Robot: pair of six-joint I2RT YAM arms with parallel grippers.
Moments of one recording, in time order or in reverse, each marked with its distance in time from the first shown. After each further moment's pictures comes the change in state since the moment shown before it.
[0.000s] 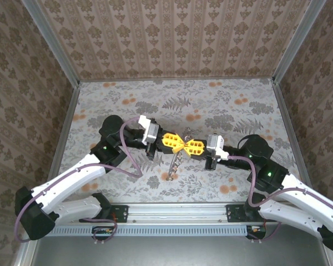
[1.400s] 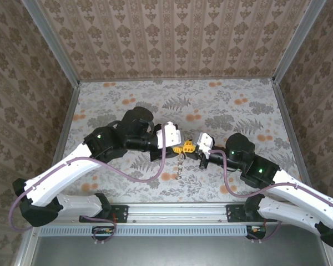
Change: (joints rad) left arm -0.182 0.130 0.483 -1.214 -0.683 0.529; right arm 0.005 0.077 -0.010 -0.178 0.187 -0.004
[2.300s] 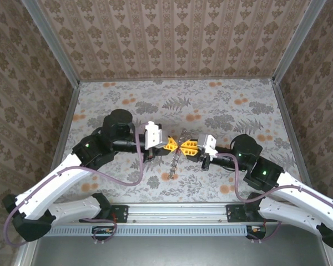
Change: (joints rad) left arm 0.138 -0.188 -0.228 0.315 0.352 -0.073; right arm 0.005 -0.047 -0.001 0.084 -0.091 0.000
